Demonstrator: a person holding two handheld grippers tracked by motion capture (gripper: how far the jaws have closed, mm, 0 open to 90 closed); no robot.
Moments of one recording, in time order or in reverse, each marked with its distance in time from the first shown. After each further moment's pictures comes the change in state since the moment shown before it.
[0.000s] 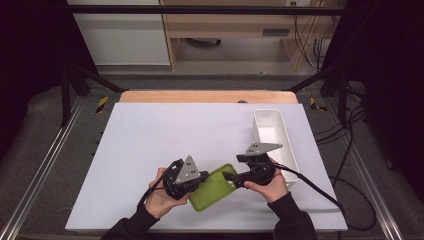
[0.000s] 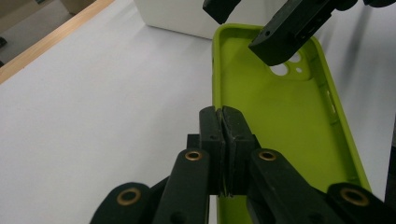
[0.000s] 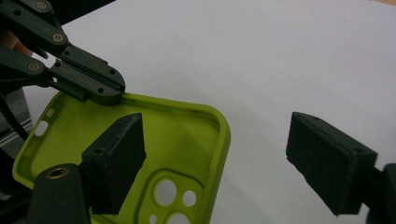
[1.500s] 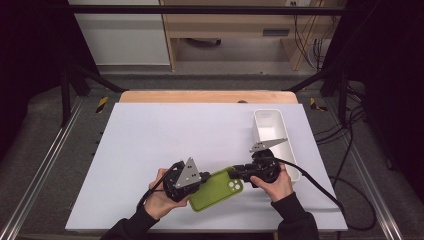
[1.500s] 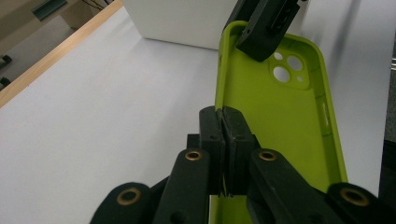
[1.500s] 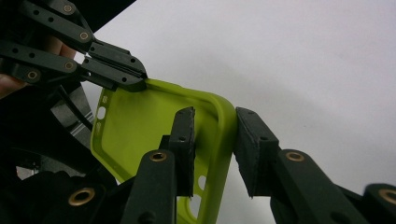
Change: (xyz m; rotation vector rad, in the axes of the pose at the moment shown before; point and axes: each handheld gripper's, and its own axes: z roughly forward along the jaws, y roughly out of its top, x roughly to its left) left arm -0.006 0.004 -0.005 -0.019 0.001 0.062; right arm -0.010 0.002 -0.012 0.087 0.168 0.143
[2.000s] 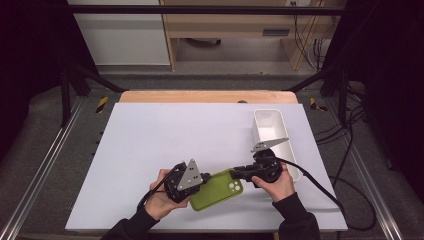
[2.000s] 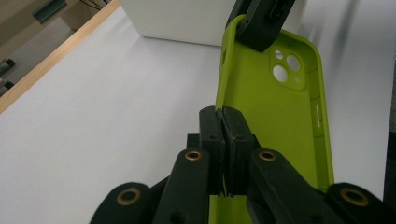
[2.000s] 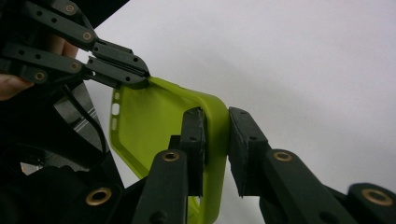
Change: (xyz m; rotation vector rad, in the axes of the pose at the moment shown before) left arm -0.004 0.000 0.003 0.018 0.005 0.036; right arm -0.001 0.000 -0.004 0.018 0.008 0.012
